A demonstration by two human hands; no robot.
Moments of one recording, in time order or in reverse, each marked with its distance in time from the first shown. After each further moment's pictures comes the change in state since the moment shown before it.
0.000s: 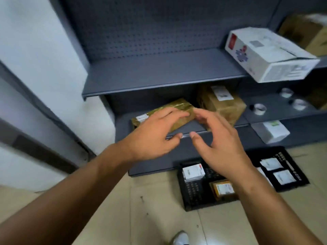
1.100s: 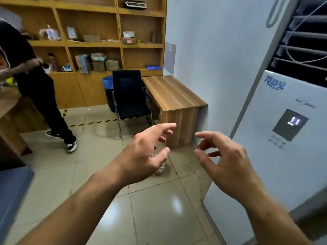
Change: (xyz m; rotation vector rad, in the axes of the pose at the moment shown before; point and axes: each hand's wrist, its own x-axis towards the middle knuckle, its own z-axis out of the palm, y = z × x) left_hand -0.841 -0.091 -0.413 0.384 1.007 -1.127; right_hand -0.085 -0.762 0.547 0.572 -0.747 -1.103
